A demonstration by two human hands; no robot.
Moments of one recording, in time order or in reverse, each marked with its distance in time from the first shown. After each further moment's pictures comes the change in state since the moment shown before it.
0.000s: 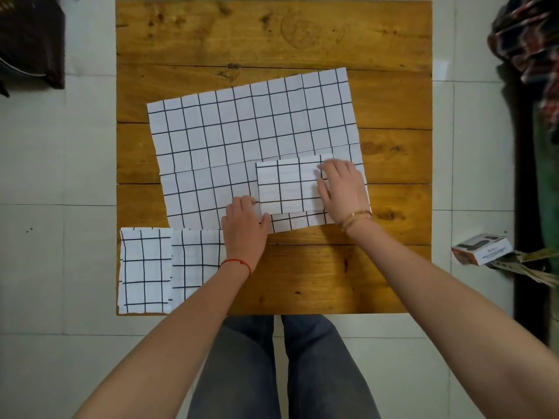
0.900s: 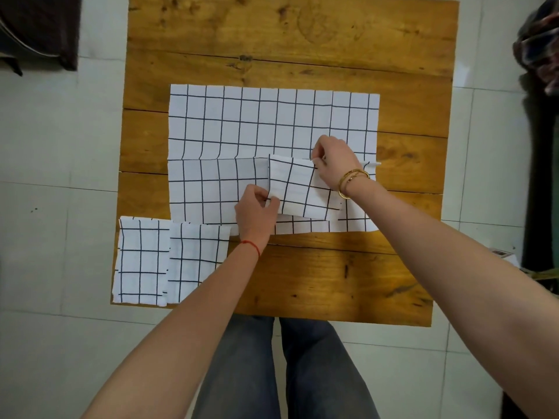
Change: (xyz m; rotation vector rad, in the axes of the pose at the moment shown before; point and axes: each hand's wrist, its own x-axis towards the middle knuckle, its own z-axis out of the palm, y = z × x) left_hand 0.023 0.032 -0.001 -0.583 0.046 -0.360; right_hand 0.076 -0.001 0.004 0.192 -0.263 0.013
